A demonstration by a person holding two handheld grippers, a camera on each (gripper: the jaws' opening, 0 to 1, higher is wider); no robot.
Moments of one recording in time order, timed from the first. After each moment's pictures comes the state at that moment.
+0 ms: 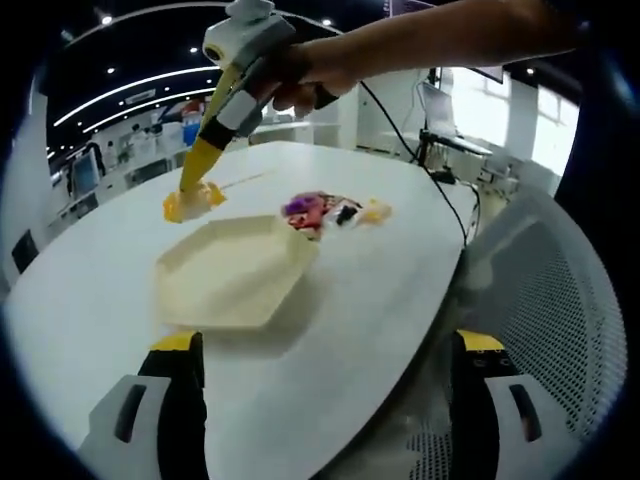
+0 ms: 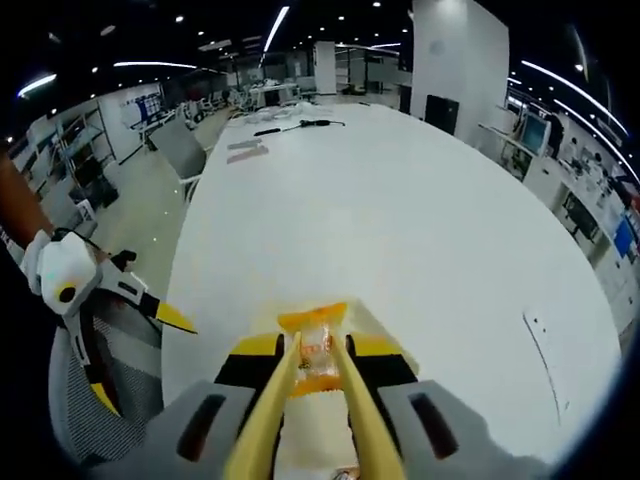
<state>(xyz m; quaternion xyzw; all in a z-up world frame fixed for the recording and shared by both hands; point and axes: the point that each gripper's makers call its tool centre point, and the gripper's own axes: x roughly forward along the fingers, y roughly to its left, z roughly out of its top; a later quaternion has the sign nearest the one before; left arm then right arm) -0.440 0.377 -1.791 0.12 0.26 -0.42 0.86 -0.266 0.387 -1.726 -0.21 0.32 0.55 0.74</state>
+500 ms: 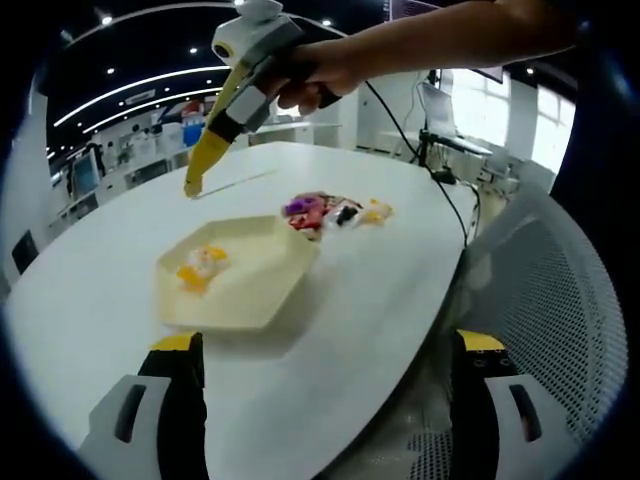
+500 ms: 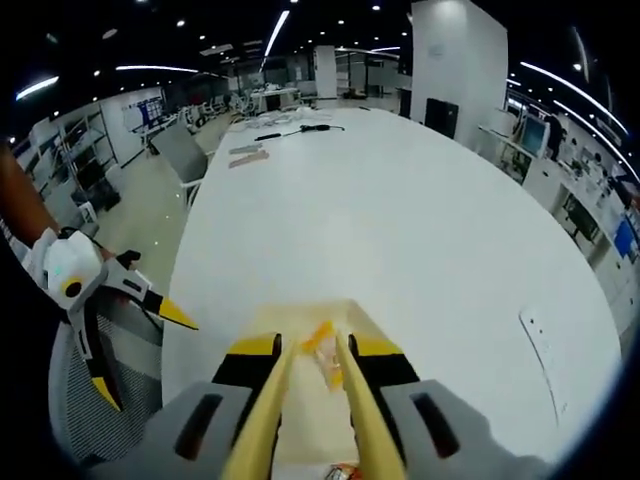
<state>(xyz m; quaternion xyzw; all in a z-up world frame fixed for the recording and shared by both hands) -0.439 0.377 -1.790 0.12 0.26 -0.42 0.86 -0.260 0.374 -1.715 -0.22 0.30 0.56 0.75</state>
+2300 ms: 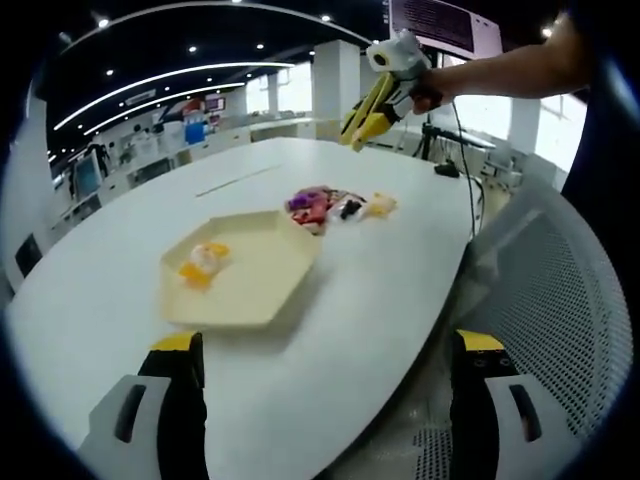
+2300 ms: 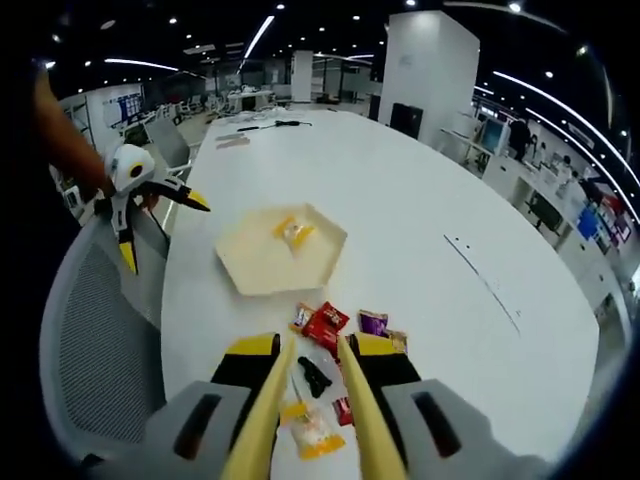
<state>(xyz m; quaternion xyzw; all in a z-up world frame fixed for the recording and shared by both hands) -0.437 0.380 -1.795 0.13 0.26 -0.42 0.86 -0.315 0.155 -1.719 -0.24 0.28 0.50 0.79</state>
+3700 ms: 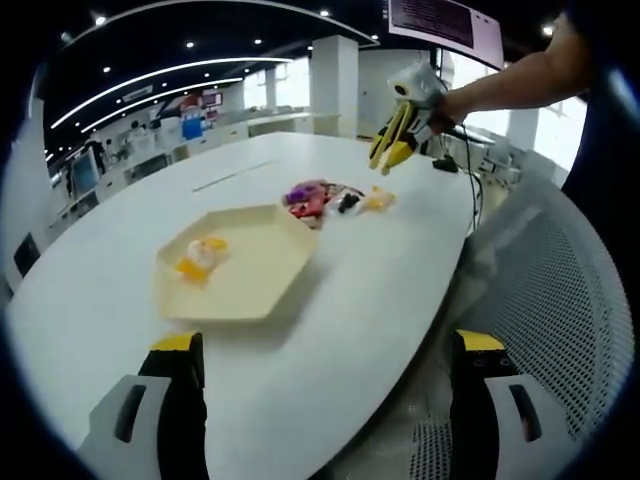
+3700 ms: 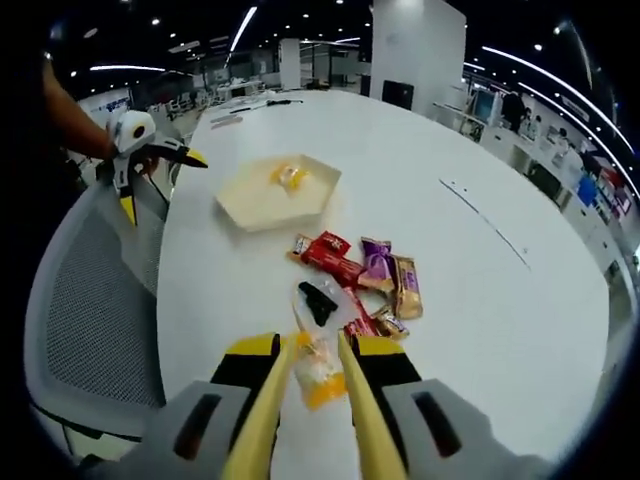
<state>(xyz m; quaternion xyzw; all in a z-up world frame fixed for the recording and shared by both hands) -0.439 0.380 -1.800 0.14 0.27 -0.42 0.85 -0.341 0.101 -1.785 -0.22 0.33 0.49 0.78</state>
